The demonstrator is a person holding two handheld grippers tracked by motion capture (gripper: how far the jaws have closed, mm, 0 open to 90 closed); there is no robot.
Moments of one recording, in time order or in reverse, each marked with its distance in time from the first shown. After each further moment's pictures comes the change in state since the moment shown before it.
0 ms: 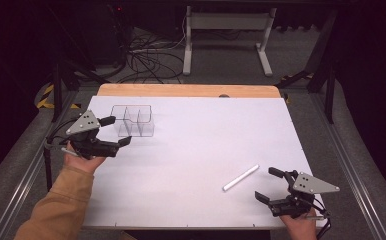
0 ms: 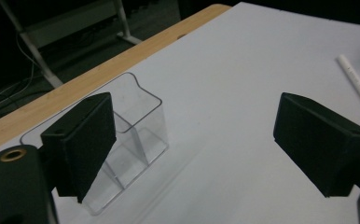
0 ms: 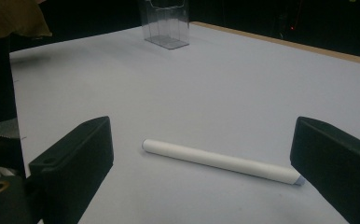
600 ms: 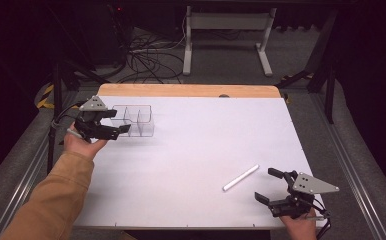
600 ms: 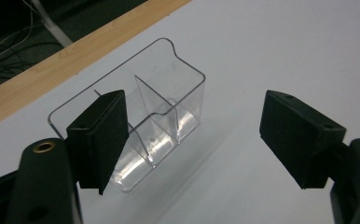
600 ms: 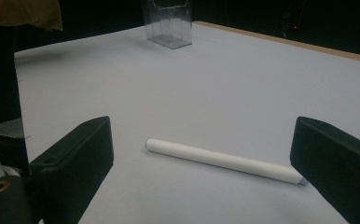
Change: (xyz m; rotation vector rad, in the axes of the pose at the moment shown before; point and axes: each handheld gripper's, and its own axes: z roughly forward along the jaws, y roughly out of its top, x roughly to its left) left arm 0.036 0.014 0.027 0.179 0.016 -0.060; right arm 0.000 -0.001 0.000 -0.001 0.012 0.001
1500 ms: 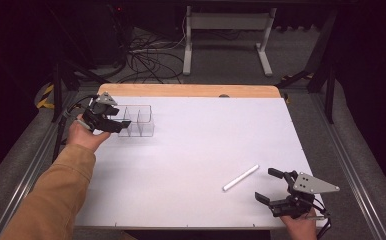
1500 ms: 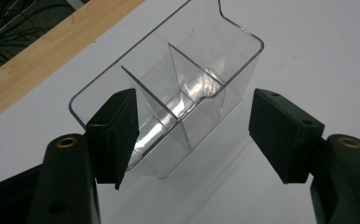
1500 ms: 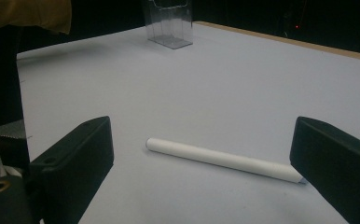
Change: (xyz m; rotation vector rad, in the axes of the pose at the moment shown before) left arm 0.021 0.007 0.033 0.191 0.063 0.038; right arm -0.001 -0.001 0.000 -0.001 0.006 0.009
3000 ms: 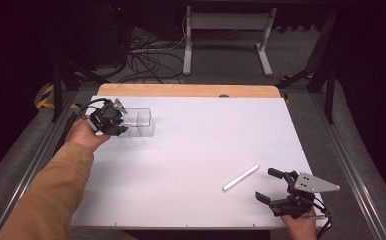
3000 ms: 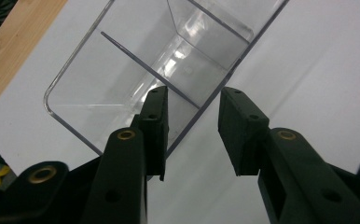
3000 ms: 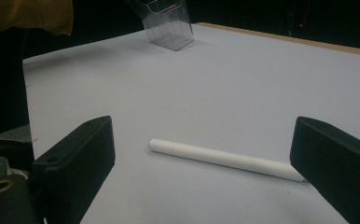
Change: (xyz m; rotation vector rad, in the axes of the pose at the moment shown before) left arm -0.013 0.006 0.017 0.254 0.047 0.159; right arm -0.003 -0.002 0.000 -0.013 0.017 0.028
